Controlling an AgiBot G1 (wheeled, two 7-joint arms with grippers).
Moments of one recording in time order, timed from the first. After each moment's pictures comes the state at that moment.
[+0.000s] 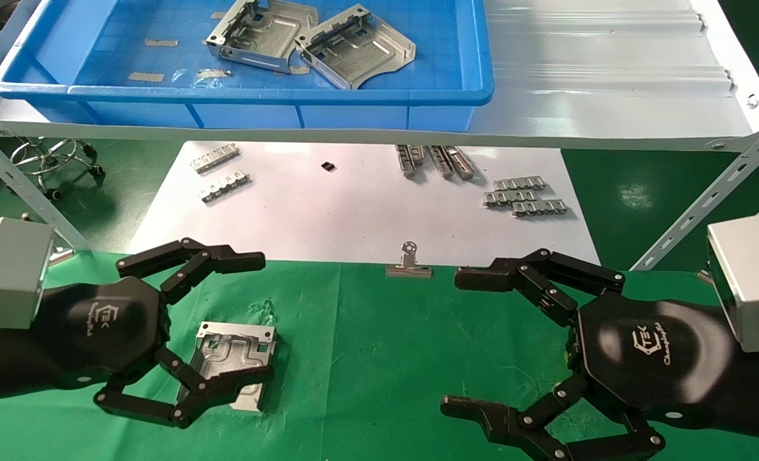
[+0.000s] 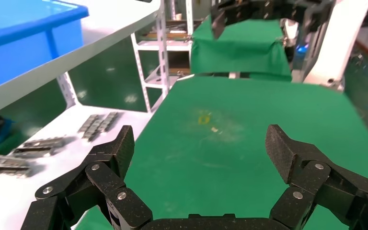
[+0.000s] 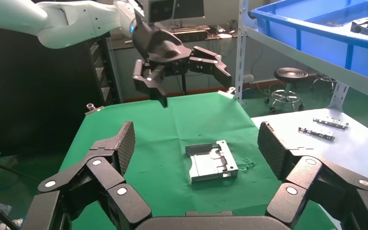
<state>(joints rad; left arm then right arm) -1.19 0.66 0.39 -1.07 0.79 1.52 0.00 1.10 -0.56 -0.41 1.25 -0.64 -1.44 0.12</state>
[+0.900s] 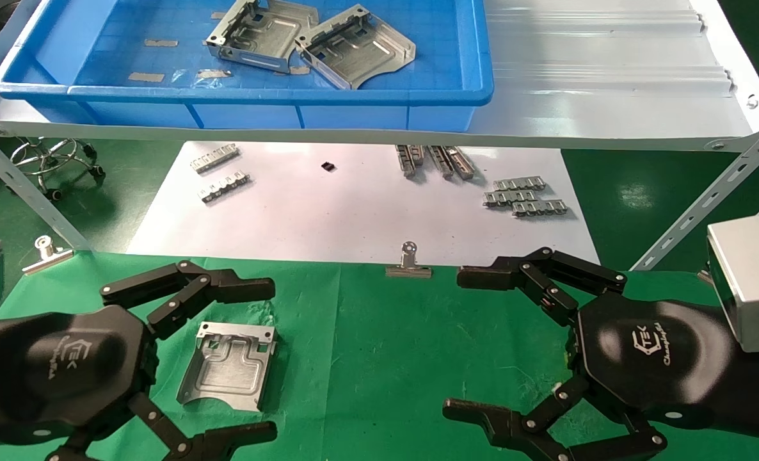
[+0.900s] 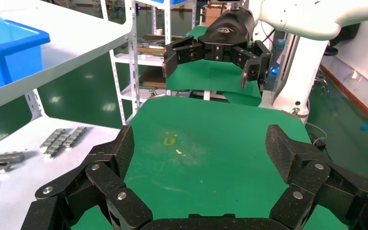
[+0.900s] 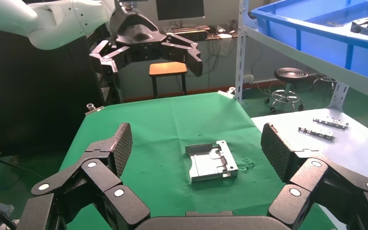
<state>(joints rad) -1.06 0.61 0.27 -1.30 0.72 1.49 -0.20 1.10 -0.56 -0.40 1.25 -0.64 -1.44 0.12</state>
